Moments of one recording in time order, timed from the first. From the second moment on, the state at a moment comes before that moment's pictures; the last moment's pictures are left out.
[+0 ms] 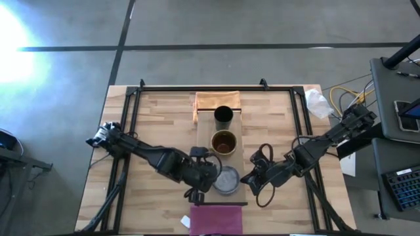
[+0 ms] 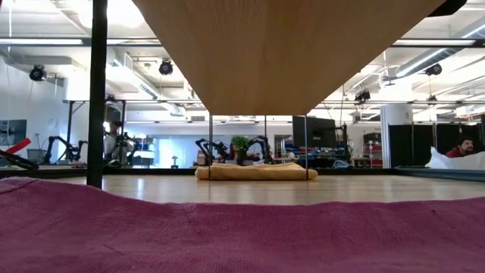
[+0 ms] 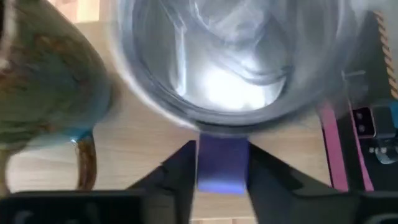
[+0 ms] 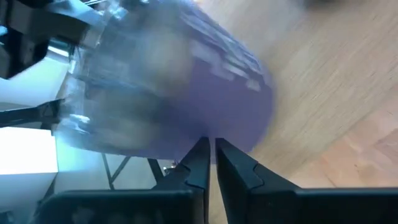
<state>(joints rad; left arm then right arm) -0.43 1.85 1.93 -1.10 -0.24 -0.31 0.58 1.35 1.08 -0.41 0.32 1.30</state>
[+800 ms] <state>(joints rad) -0.43 1.83 1.93 -1.12 -0.24 -0.34 0.58 1.35 1.08 -0.40 0.32 1.28</state>
